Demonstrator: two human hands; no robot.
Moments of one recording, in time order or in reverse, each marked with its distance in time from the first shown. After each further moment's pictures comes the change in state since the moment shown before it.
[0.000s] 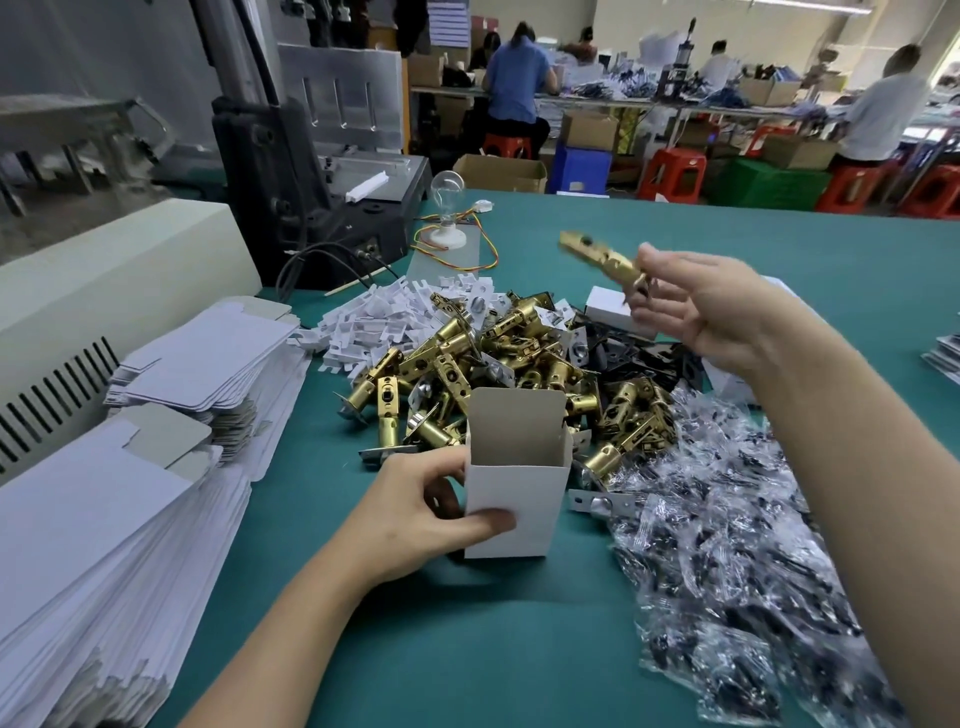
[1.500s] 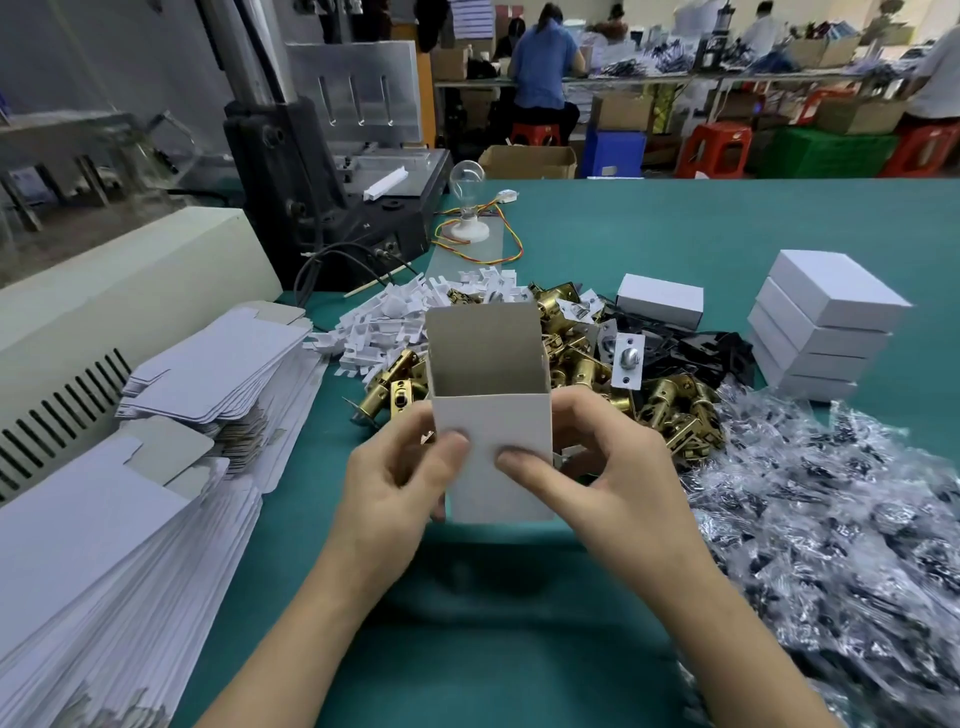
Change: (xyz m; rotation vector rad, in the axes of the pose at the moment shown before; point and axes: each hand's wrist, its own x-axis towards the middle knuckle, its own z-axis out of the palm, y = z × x) left_hand -0.001 0.033 -0.003 -0.174 0.375 0.133; right_hand -0.071 0.131 0.070 -0.423 -0.112 -0.590
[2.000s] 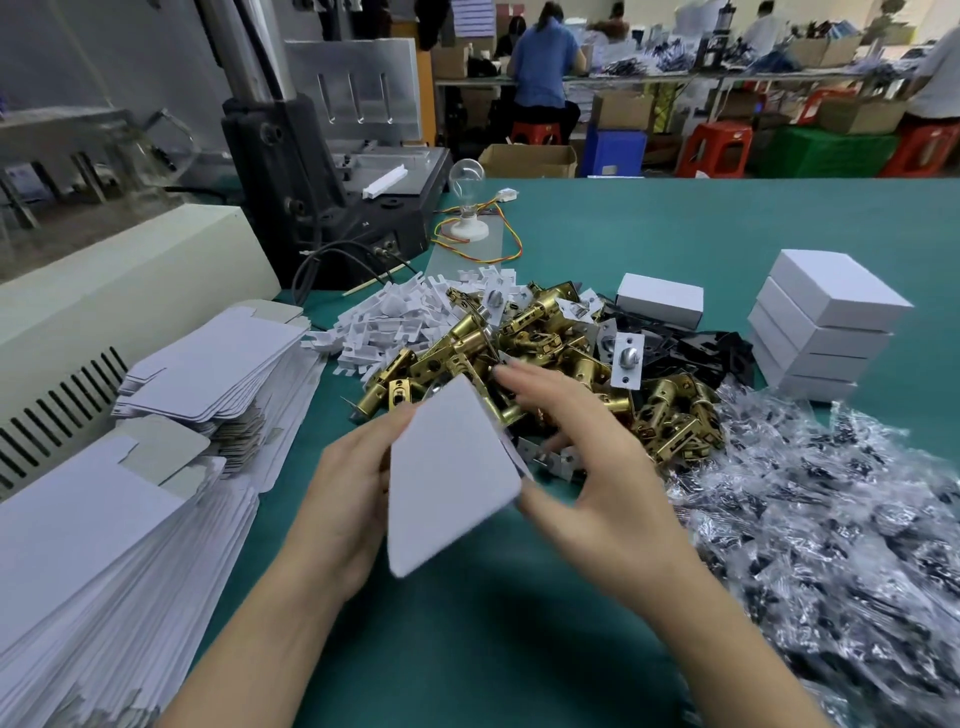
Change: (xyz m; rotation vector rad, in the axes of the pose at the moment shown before) left_hand 0.011 0.011 -0.009 -0.301 0.164 -0.523; right_hand -0.001 -0.005 0.002 -0.136 -0.069 -0.084
